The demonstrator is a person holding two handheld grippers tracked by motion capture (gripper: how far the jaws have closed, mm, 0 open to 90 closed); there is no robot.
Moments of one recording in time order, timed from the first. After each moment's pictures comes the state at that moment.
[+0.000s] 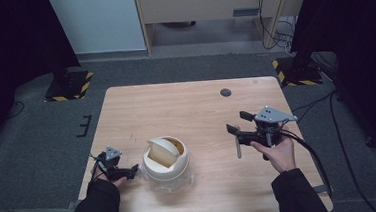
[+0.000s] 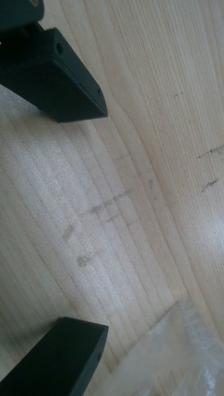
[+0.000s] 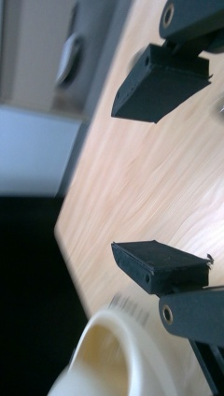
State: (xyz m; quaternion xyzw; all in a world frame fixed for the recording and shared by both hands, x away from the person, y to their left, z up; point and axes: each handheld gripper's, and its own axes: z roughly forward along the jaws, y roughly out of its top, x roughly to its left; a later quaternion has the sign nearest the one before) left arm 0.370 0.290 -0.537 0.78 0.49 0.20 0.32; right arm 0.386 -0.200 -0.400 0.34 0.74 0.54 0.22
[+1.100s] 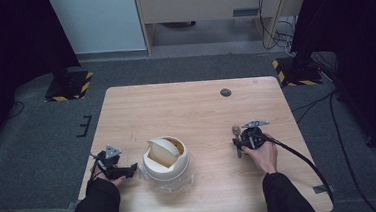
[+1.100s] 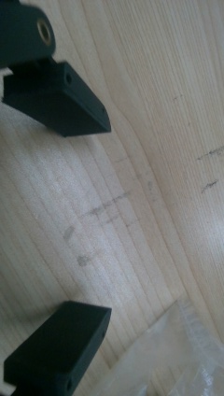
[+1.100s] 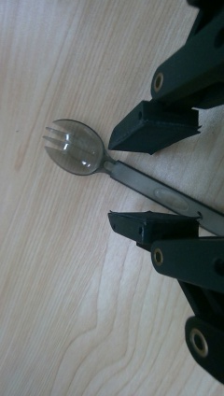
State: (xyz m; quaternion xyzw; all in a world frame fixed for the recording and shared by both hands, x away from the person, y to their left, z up) left arm 0.372 0.291 -0.530 0.79 0.50 0.19 0.31; right arm 0.437 -0.200 -0.522 0.51 0.78 0.33 0.17
